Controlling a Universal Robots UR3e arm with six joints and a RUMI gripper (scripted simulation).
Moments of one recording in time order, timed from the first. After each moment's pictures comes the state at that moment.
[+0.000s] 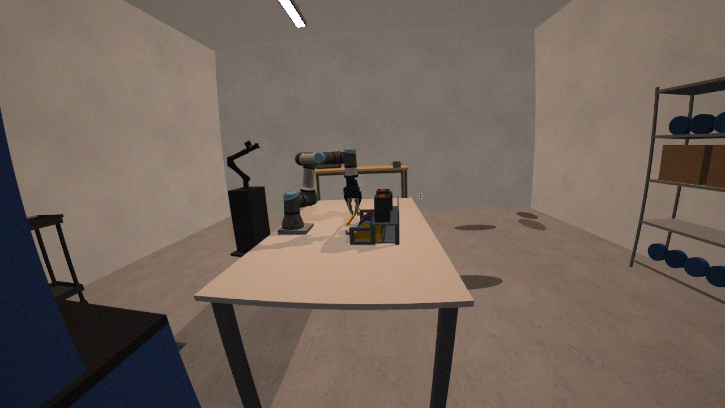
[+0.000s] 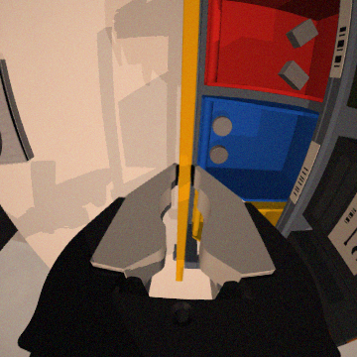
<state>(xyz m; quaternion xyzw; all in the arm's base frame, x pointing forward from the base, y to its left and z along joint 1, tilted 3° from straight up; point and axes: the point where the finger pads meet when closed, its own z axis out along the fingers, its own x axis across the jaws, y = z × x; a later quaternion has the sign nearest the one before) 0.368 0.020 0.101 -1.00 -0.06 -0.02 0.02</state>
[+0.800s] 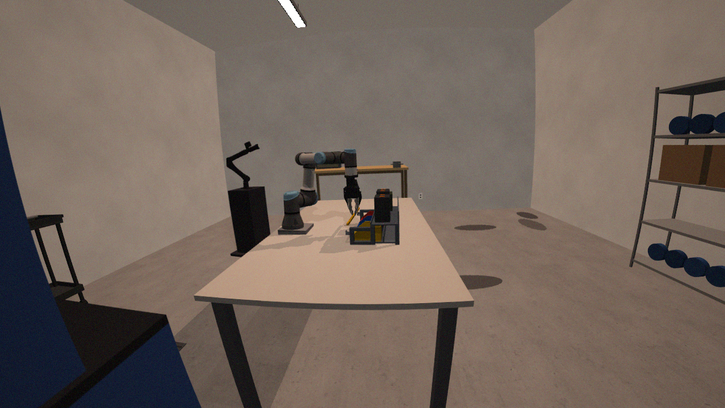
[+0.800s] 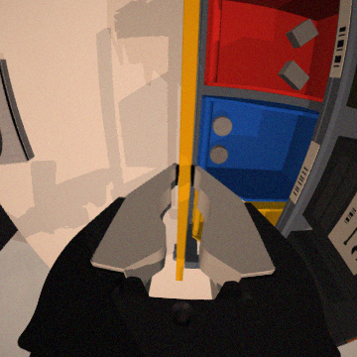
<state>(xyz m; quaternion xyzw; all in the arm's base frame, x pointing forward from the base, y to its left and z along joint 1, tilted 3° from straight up) 0.368 0.020 0.102 -1.00 -0.06 -0.02 0.02</state>
